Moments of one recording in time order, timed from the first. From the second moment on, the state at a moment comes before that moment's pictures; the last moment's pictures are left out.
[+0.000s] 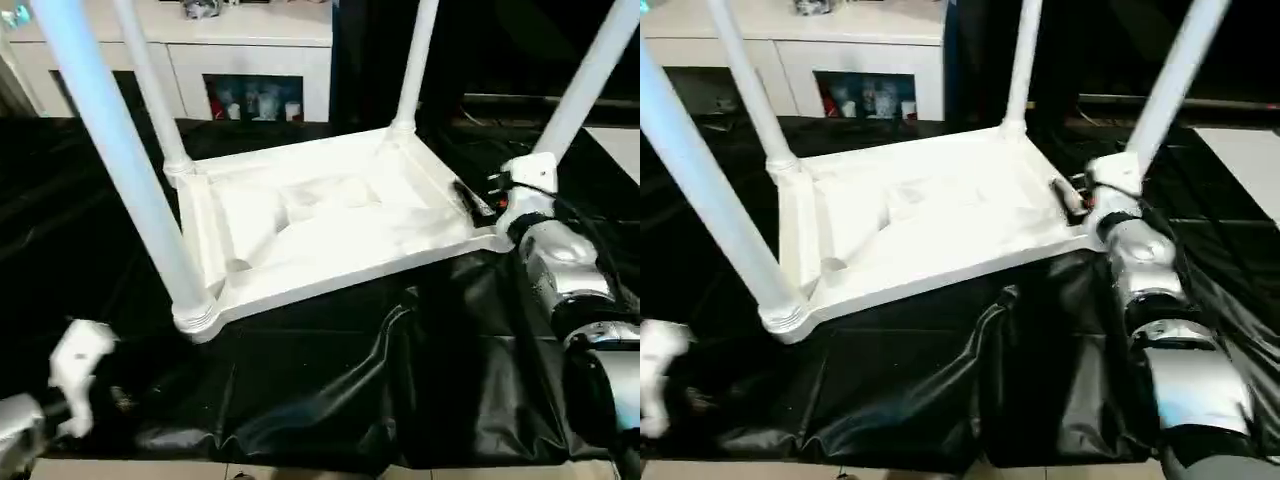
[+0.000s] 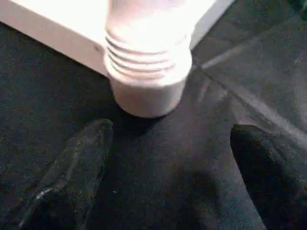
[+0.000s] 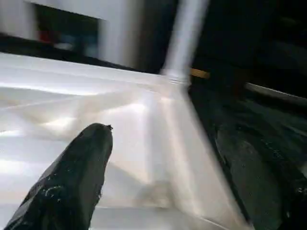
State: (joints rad) left arm 0.23 0.67 0.25 0.04 -0.38 0.19 -0.95; right arm -0.86 -0.38 -0.09 1.21 0.09 -0.33 0.49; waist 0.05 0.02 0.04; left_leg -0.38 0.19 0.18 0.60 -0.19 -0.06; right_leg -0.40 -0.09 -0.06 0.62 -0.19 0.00
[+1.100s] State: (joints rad) left arm -0.09 0.67 0.28 -0.11 -0.79 0.51 -1.09; right arm -0.54 -0.38 -0.01 0.99 0.00 -0.18 0.46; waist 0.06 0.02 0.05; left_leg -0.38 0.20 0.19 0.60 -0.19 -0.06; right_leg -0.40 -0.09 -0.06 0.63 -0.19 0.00
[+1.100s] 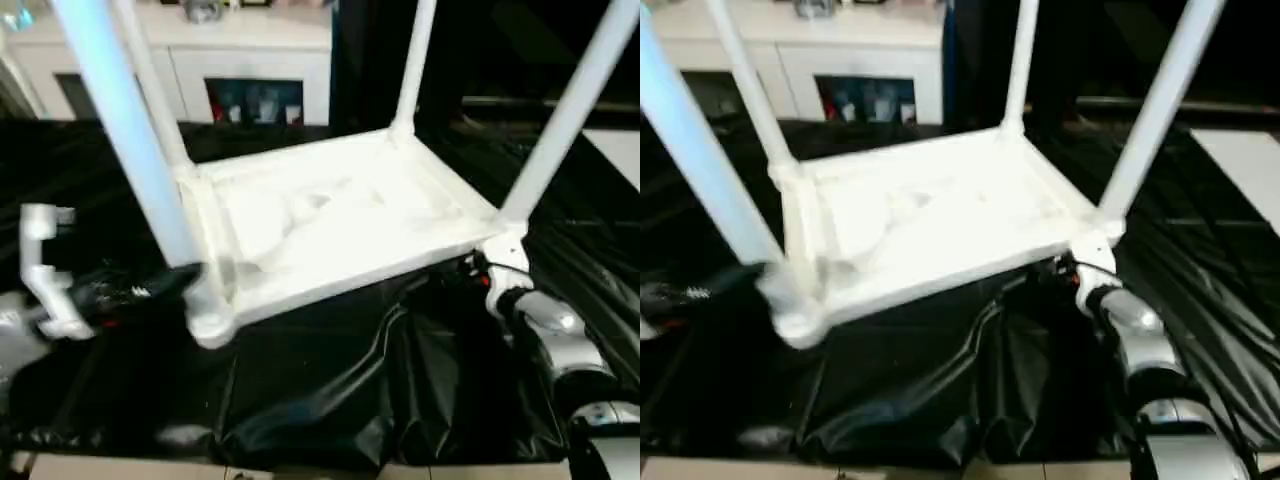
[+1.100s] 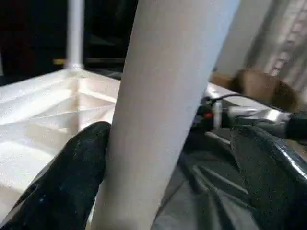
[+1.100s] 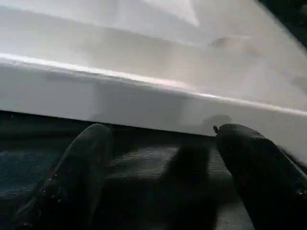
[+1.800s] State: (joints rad) left arm -0.23 0.48 0.03 -0.34 -0.88 0.60 -1.04; right arm -0.57 -0.28 0.01 1.03 -0.02 -0.18 0.41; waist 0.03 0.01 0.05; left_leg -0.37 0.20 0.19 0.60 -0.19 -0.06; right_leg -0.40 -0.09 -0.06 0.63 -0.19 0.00
